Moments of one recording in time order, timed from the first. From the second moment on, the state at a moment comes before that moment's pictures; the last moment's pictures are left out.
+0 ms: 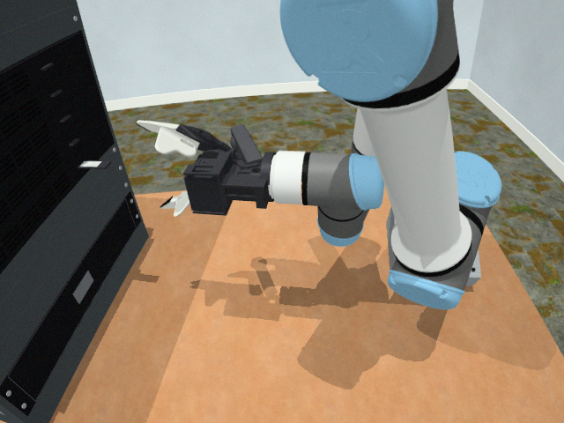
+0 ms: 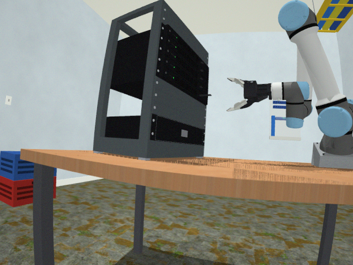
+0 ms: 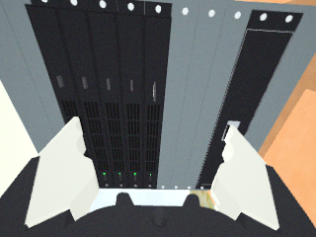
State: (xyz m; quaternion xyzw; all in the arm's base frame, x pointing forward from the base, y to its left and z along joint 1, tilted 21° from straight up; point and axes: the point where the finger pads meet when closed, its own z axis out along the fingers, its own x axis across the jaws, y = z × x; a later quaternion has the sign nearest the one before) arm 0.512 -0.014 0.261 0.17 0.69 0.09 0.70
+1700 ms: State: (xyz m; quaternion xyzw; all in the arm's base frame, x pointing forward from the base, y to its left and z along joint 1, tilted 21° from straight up) arm 0.511 -0.014 0.263 0.17 0.69 0.09 0.70
